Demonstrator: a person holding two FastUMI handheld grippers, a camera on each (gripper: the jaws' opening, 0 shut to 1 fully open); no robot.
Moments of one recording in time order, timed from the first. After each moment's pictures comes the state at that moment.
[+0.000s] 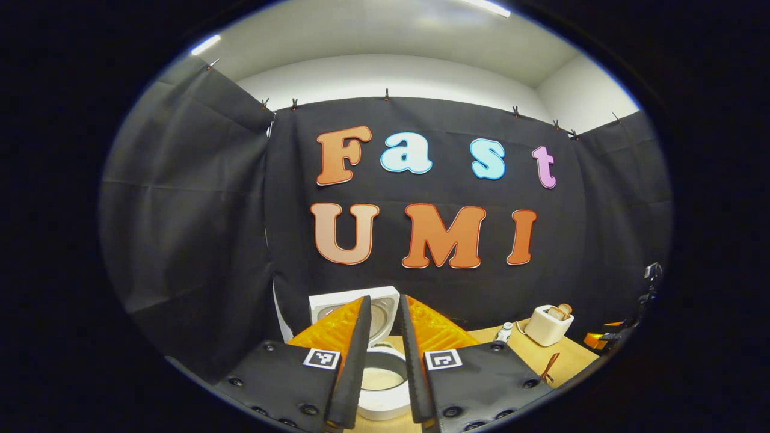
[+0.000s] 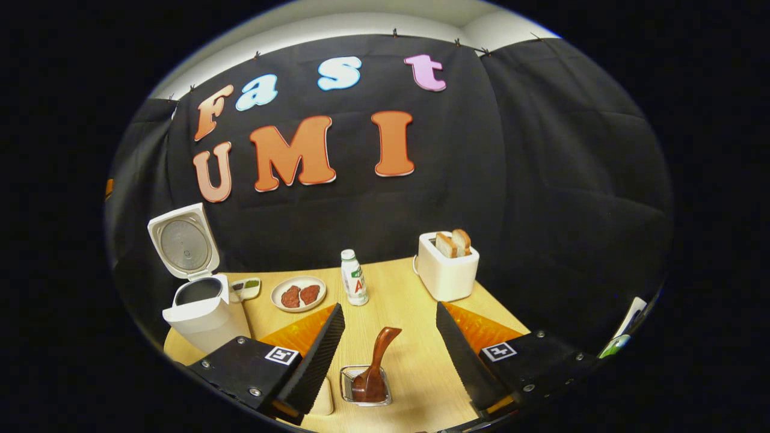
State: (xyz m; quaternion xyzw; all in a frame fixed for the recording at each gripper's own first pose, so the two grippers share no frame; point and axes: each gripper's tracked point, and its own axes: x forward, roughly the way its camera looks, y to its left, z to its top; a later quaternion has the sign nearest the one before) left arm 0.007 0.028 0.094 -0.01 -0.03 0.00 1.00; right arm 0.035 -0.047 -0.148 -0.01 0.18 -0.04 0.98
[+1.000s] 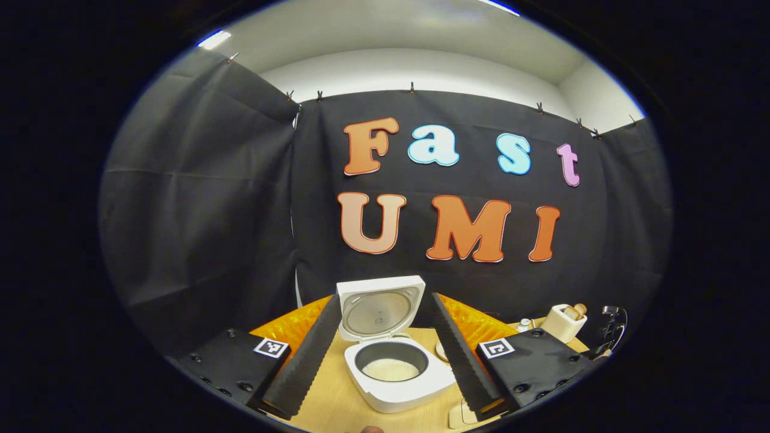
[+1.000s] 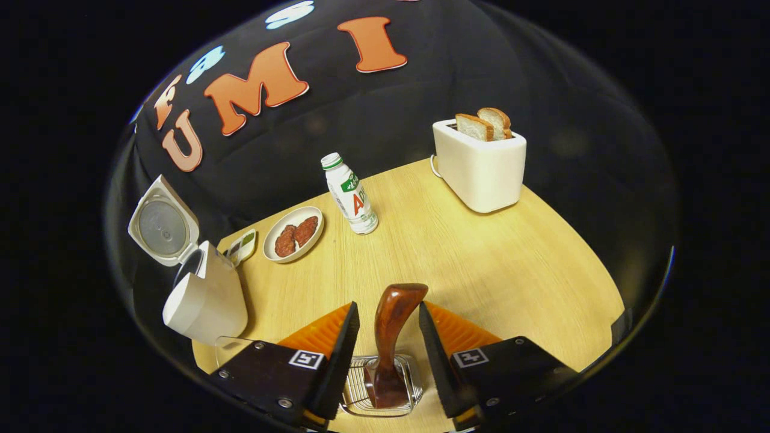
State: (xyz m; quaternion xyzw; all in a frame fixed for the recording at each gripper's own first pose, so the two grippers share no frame) left arm 0.003 0.064 0.066 -0.04 0.01 0.04 1.00; right arm 0.097 -0.039 -0.286 0.10 0.38 -0.01 0.92
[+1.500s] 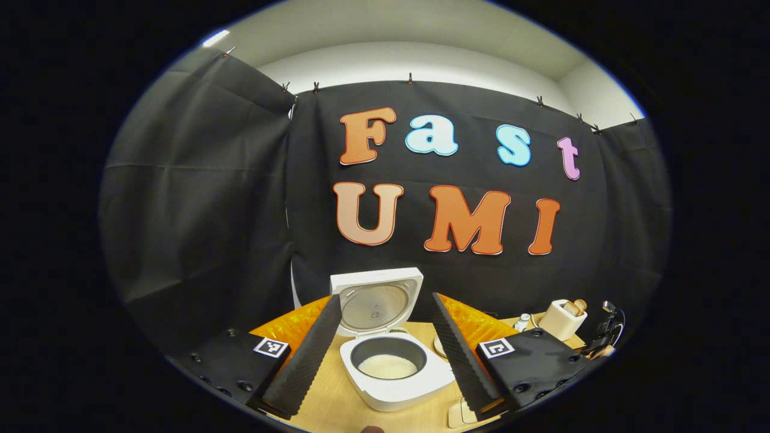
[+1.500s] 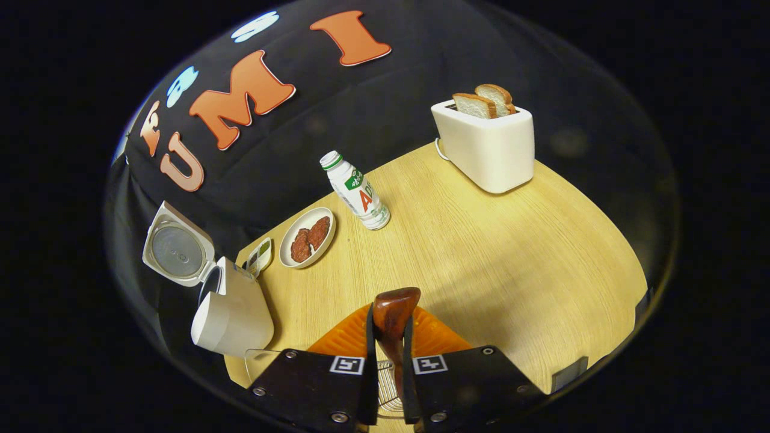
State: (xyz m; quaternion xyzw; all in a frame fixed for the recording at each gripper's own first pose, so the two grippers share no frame) left arm 0.022 0.058 0.058 -0.04 0.02 0.03 1.00; right arm 0.099 -0.024 -0.286 0.16 0.40 0.00 0.90
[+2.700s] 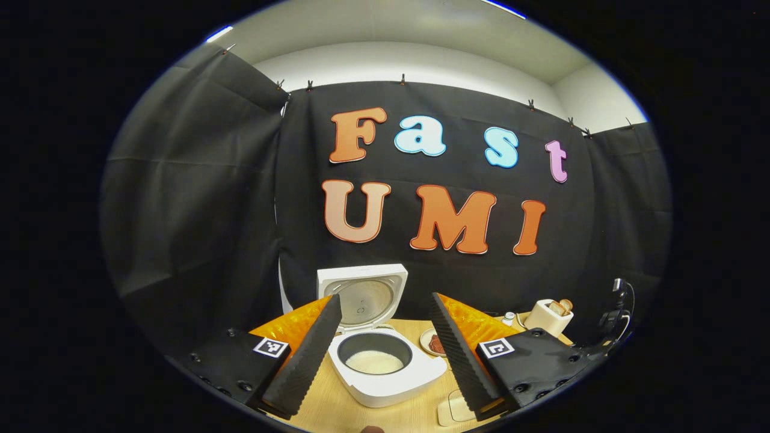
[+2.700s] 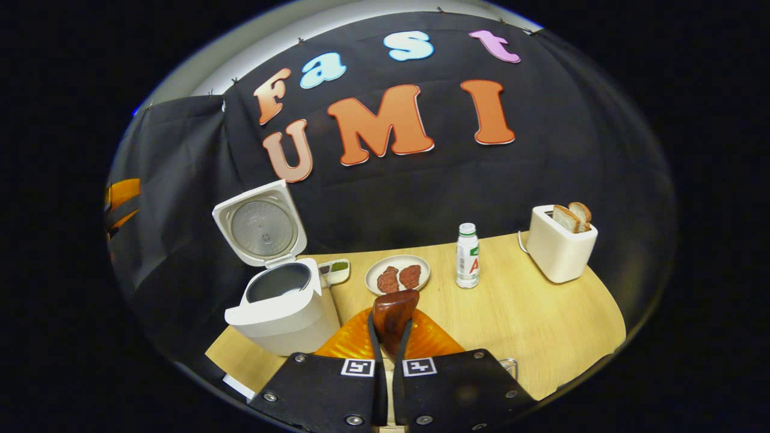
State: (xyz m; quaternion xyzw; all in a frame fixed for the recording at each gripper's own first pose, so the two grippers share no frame) left arm 0.003 0.051 0.052 -0.04 0.02 0.01 1.00; right arm 0.052 0.146 -0.185 0.00 0.23 0.15 0.96
